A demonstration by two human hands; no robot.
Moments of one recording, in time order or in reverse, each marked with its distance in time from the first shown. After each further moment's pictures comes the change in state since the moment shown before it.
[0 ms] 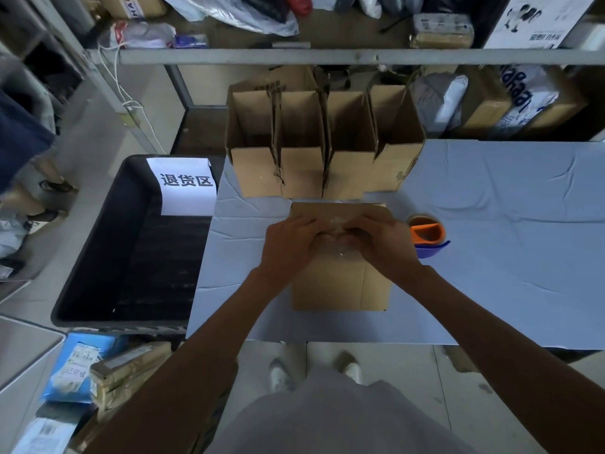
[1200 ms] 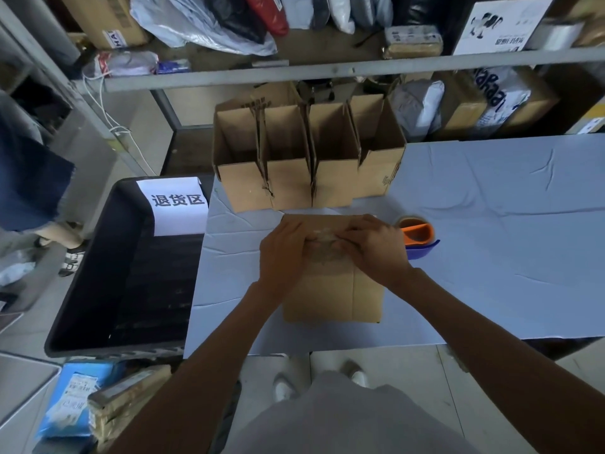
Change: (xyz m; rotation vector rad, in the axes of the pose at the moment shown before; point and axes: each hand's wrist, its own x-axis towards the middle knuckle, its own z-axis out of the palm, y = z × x) left_hand 0.000 0.005 0.008 0.042 0.000 -0.075; right_hand -0.003 -0.004 -0.004 -0.210 -0.026 0.023
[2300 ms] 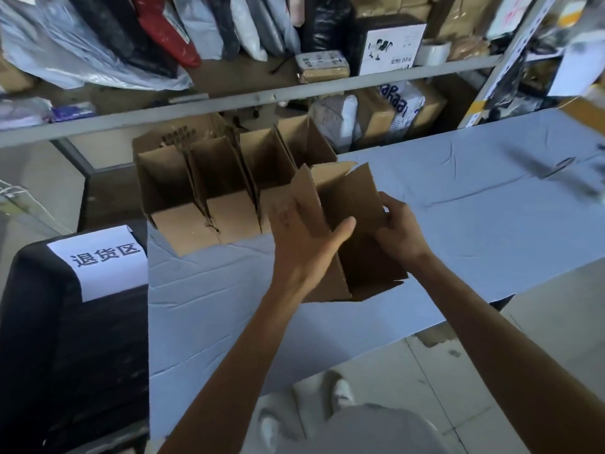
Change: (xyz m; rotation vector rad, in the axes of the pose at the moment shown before) left_hand 0.079 0.097 -0.025 -0.708 -0.320 -0.465; right_hand 0.006 0.030 -0.096 0.439 0.045 0.836
